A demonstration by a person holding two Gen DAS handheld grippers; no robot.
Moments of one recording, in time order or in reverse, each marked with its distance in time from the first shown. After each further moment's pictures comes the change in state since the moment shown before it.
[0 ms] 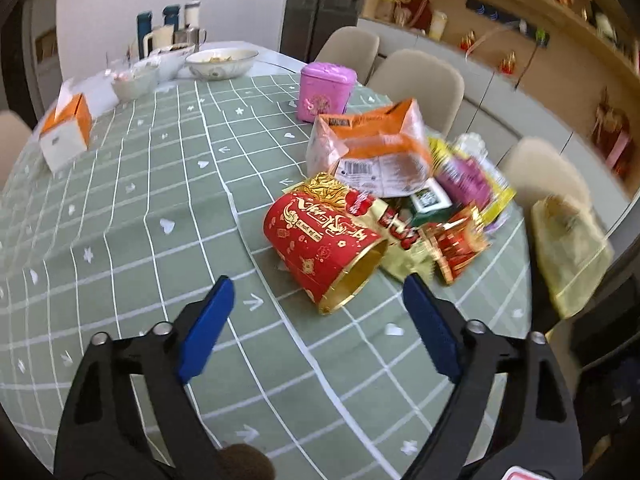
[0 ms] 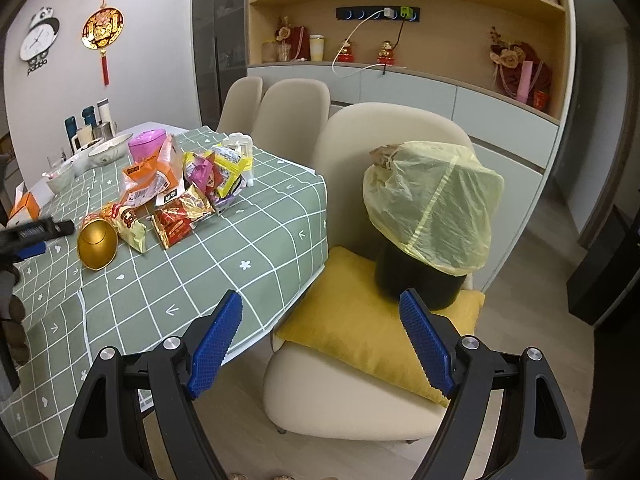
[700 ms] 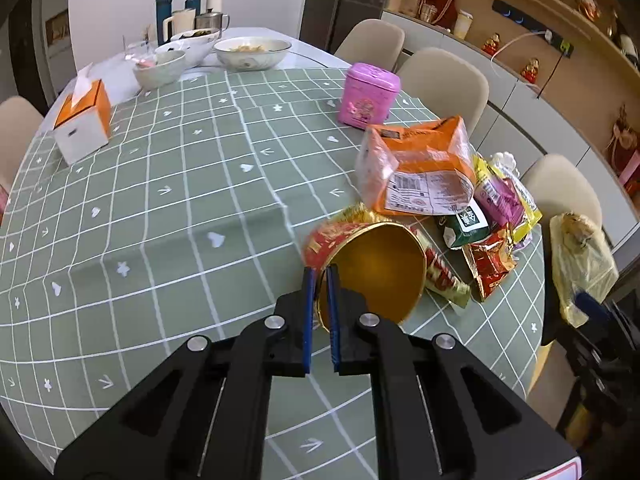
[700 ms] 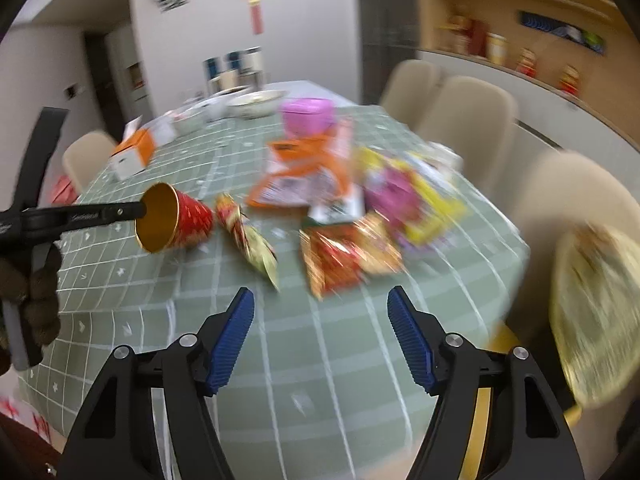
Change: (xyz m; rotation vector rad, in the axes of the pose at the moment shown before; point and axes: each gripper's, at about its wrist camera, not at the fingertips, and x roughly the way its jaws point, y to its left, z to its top) left arm -0.007 0.061 0.025 -0.094 0.063 -0.009; right arm 0.095 0.143 0.080 -0.367 0.090 0.509
